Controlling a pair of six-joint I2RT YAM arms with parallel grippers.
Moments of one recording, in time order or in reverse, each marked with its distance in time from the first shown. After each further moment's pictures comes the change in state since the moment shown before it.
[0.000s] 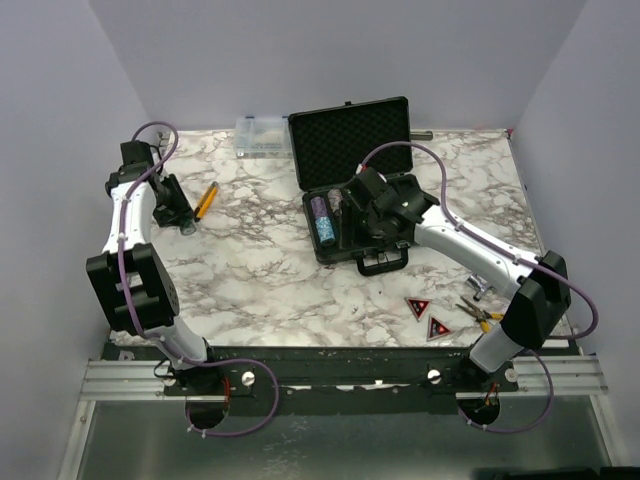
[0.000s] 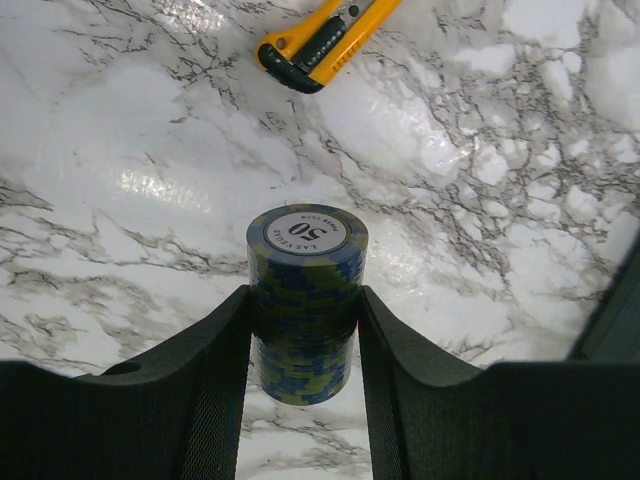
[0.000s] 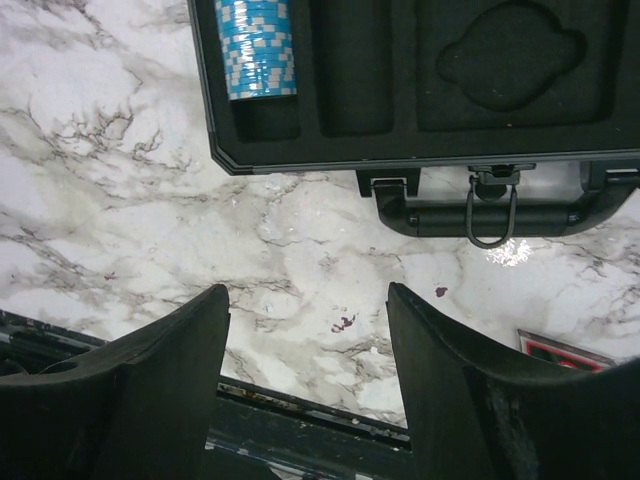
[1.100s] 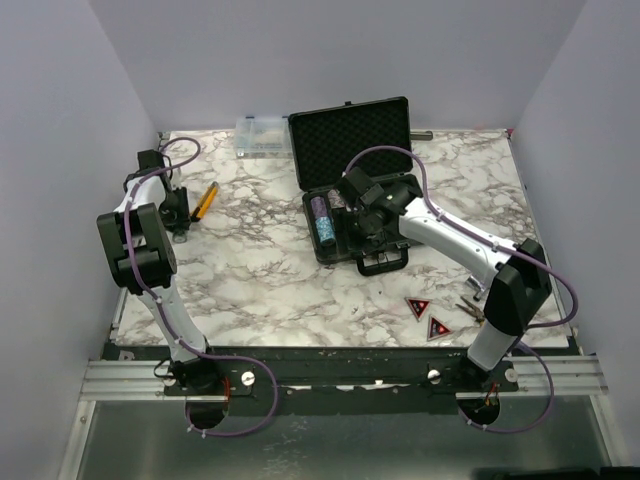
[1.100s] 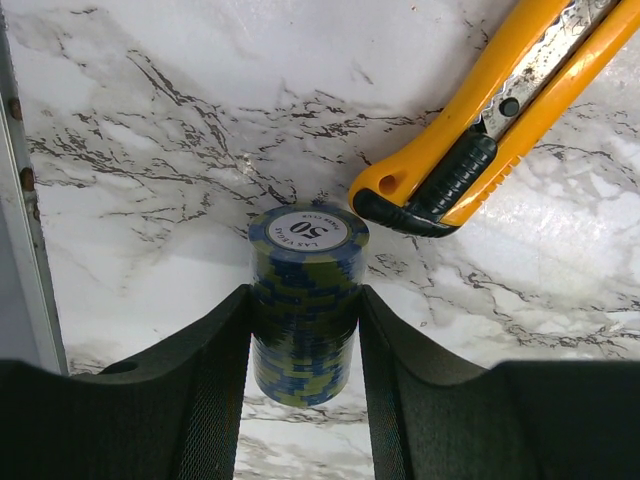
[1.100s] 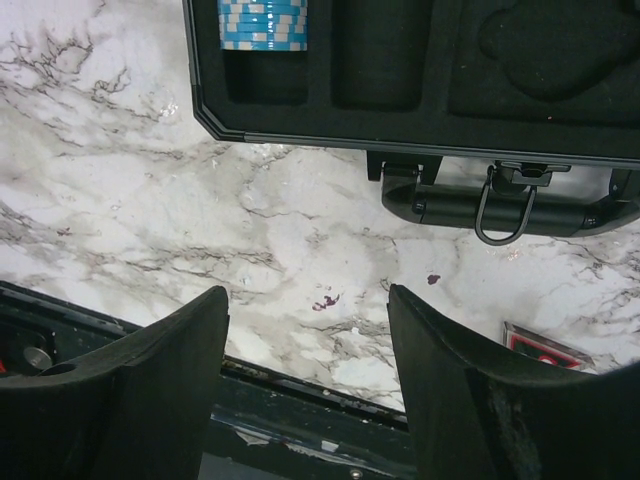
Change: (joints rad) left arm 0.007 0.318 0.069 0.149 -0.108 0.314; right arm 0.000 0.096 0.065 -0.087 -0.071 -0.105
